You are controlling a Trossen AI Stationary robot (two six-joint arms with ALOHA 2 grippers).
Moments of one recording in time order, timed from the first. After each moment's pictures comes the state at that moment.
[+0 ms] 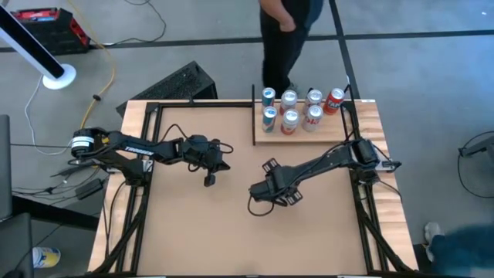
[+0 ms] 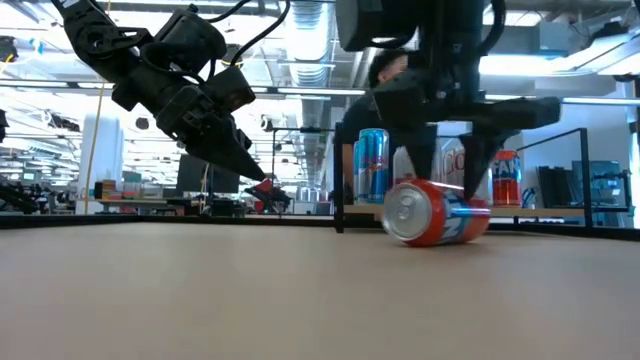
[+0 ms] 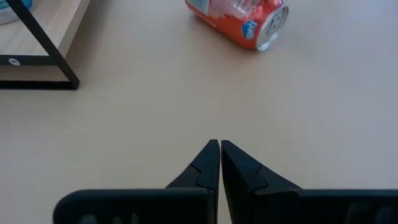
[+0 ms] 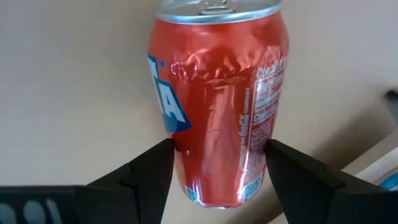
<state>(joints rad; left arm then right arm) 0.20 1.40 0.51 0.36 0.20 0.07 0.23 2.00 1.51 -1.23 0.33 -0.33</state>
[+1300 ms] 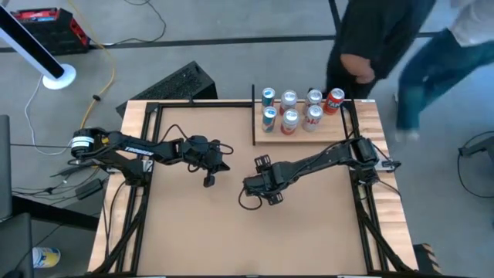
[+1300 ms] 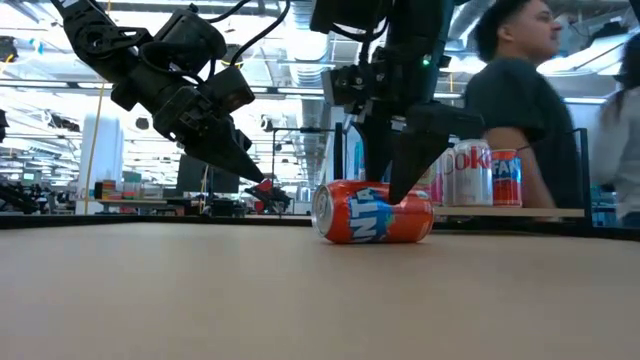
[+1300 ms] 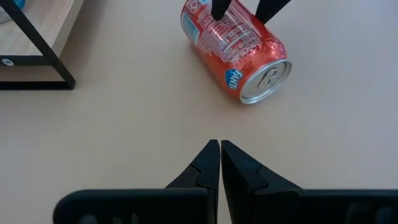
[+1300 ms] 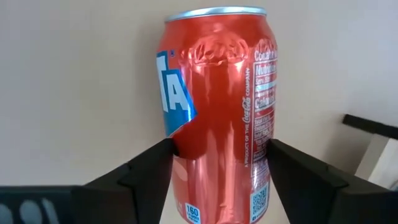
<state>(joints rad) 0.20 1.40 0.51 0.35 0.20 0.08 0.20 2.01 1.51 -0.93 0.32 -0.17</state>
